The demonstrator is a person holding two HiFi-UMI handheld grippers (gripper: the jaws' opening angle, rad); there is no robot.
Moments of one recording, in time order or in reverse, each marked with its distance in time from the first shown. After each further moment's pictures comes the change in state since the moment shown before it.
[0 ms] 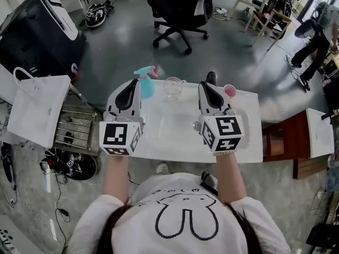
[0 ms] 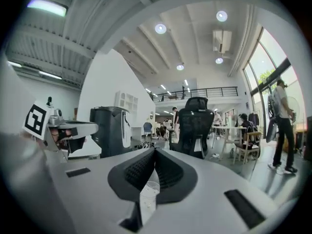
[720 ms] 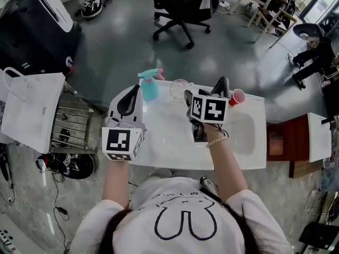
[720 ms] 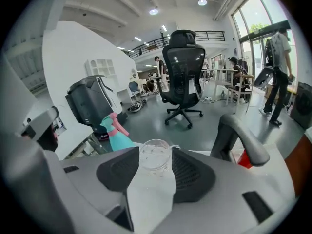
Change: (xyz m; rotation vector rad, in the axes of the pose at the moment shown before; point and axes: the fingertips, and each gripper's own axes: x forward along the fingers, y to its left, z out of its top) left arm 0.031 0.042 -0.064 -0.046 0.085 -0.015; right arm 0.114 0.002 -0.140 0.319 0.588 -0.084
